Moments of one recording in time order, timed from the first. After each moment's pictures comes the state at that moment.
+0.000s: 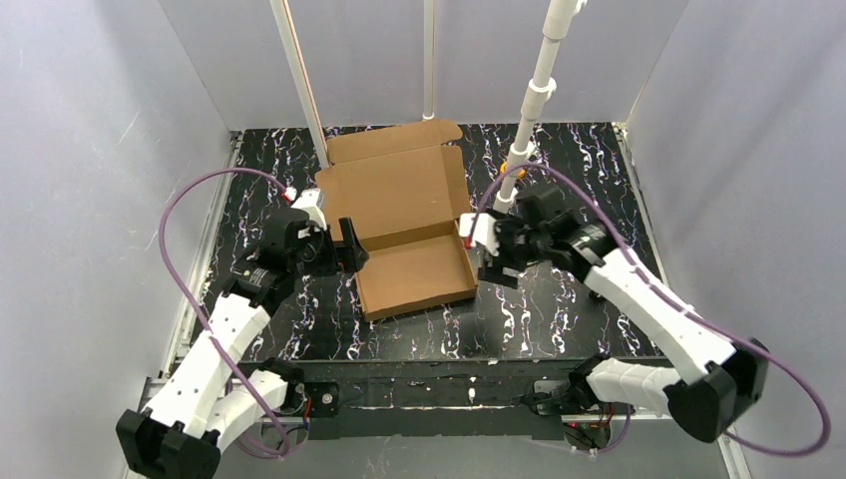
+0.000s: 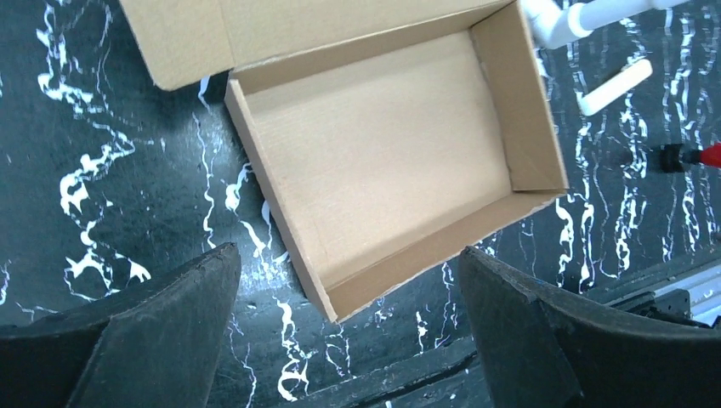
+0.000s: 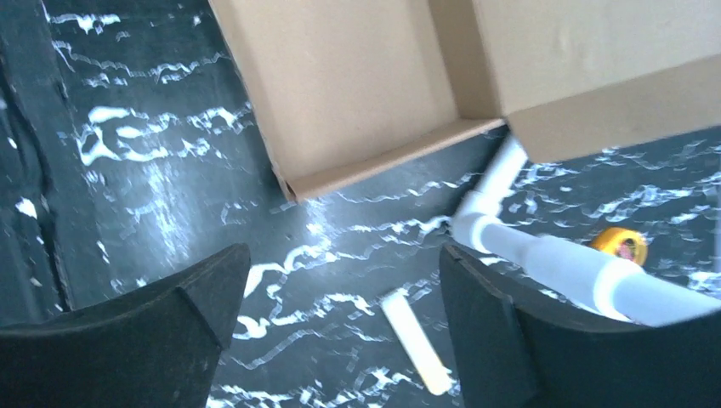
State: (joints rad) left arm -0.37 0.91 0.85 -0.64 0.08 -0.44; right arm 0.67 1.20 1.09 -0.74 -0.35 -0.78
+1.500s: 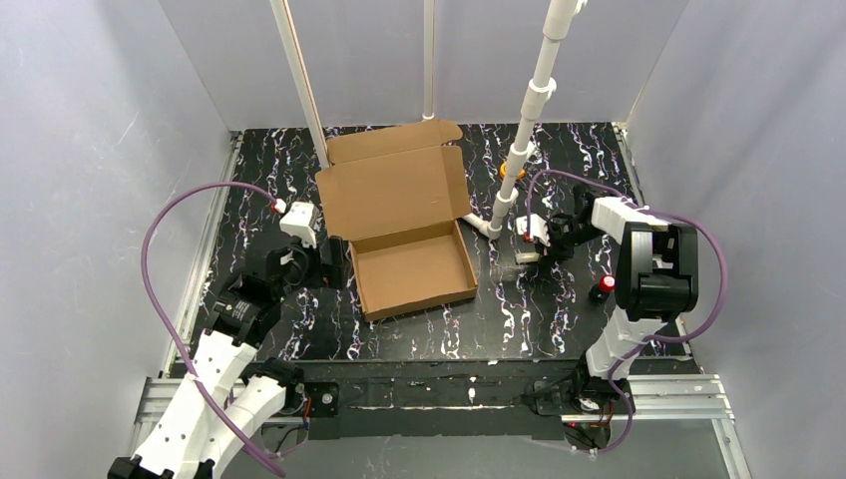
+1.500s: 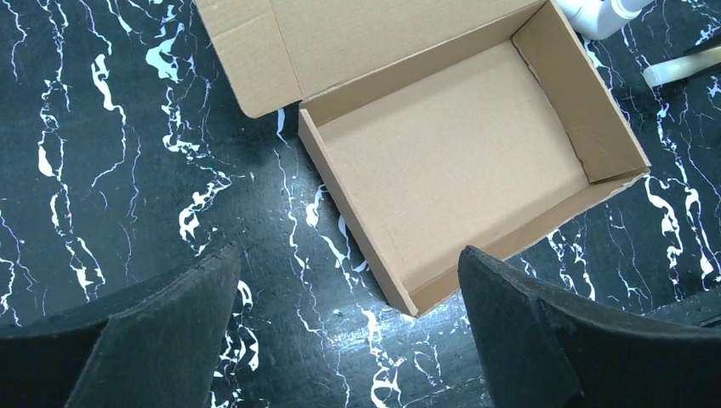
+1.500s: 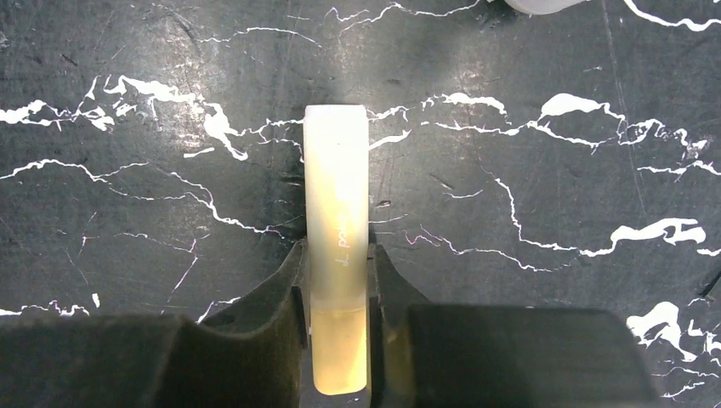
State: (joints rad) left arm -0.35 0.68 0.78 -0.64 0.00 -0.17; right arm -0.02 1.78 1.09 -0.78 -0.62 -1.69
